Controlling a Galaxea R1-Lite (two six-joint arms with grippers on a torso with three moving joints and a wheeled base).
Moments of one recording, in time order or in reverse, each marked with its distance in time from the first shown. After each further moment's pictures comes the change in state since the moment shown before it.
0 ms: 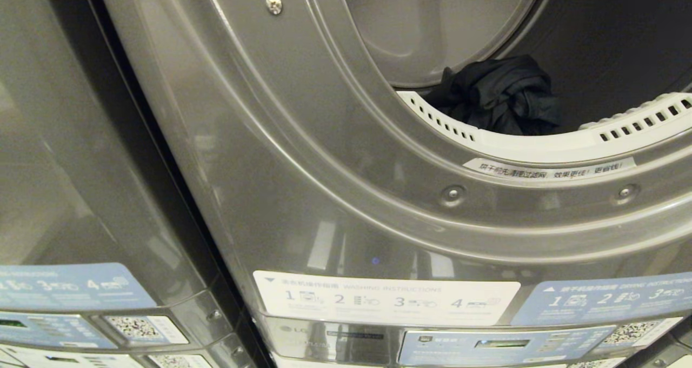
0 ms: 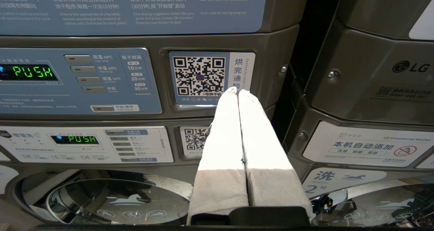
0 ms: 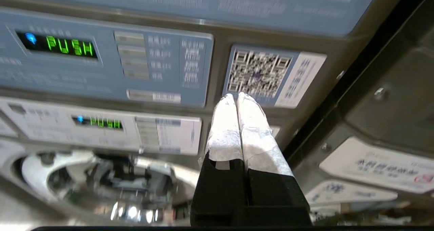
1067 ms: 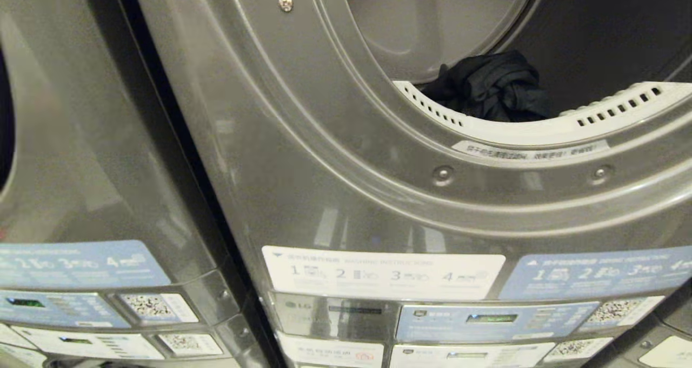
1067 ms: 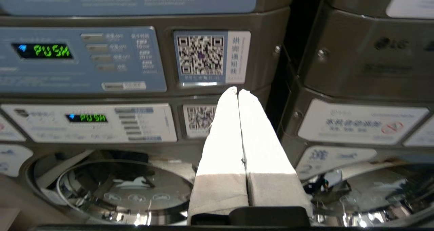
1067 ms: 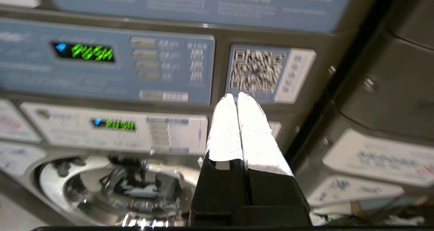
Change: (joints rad) left arm 0.000 0.000 -0.003 0.009 -0.001 0.009; right arm 0.005 -0.058 0.003 -0.003 -0.004 0.046
